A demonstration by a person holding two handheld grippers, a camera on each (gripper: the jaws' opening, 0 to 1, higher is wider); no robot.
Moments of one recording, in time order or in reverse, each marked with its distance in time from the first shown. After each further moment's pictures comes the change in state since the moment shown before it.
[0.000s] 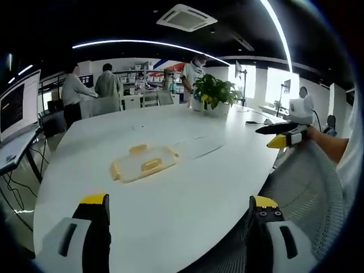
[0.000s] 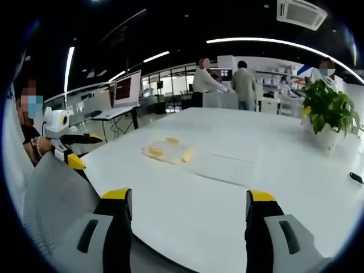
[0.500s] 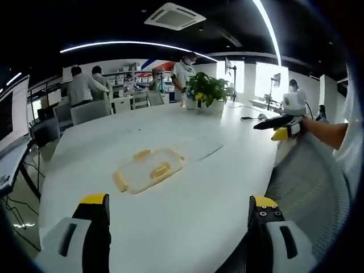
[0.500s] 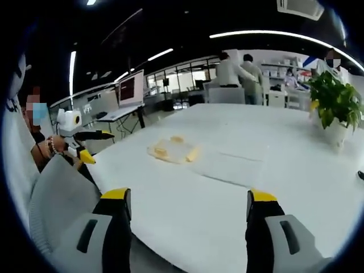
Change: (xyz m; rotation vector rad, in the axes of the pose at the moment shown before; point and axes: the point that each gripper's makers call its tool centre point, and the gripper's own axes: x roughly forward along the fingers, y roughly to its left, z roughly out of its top) left arm 0.018 0.035 0.014 0.076 0.023 -0.074; right arm 0.012 -0.007 0.010 0.012 0.046 0.068
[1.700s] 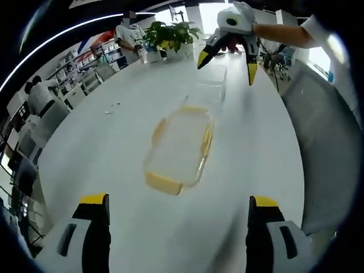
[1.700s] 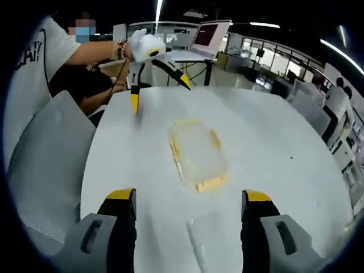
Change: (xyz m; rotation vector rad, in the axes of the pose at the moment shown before) left arm 0.082 0.116 -0.018 0.443 0.385 -0.254; right arm 0.166 0.015 0.043 -0.601 0.368 0.476
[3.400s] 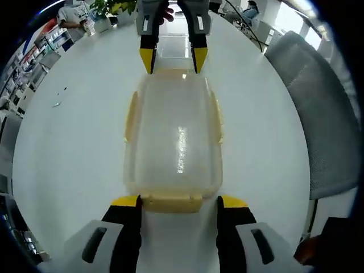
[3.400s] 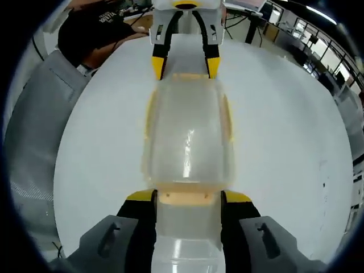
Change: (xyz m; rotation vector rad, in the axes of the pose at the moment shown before) left arm 0.069 0.009 -0.008 0.201 0.291 -0.308; right arm 0.092 -0.042 -0.027 -0.204 0.350 0.239
